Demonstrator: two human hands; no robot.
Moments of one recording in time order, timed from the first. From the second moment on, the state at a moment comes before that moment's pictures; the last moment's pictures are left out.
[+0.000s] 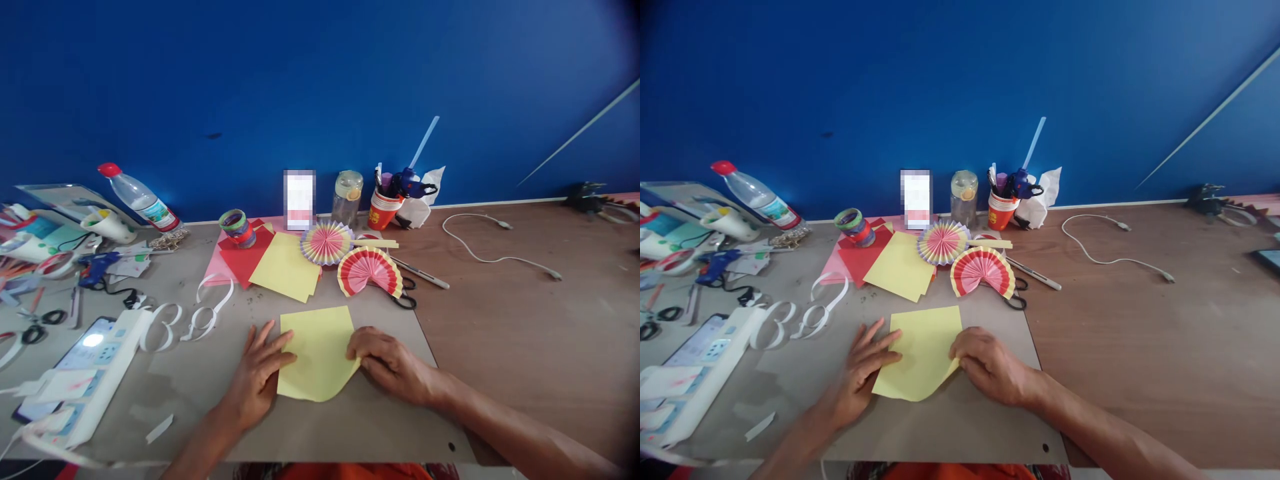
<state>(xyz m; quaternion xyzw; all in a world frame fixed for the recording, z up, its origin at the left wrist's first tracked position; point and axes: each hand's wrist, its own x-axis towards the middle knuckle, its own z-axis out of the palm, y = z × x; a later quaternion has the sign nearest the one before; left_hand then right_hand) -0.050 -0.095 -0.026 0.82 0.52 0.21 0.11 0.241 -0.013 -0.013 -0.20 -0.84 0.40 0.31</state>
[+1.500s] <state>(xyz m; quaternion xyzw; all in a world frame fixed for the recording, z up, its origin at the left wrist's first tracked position) -0.024 -0.071 -0.019 0.69 0.66 0.28 0.08 0.223 -0.010 -0.025 -0.46 -0.80 0.25 0.29</state>
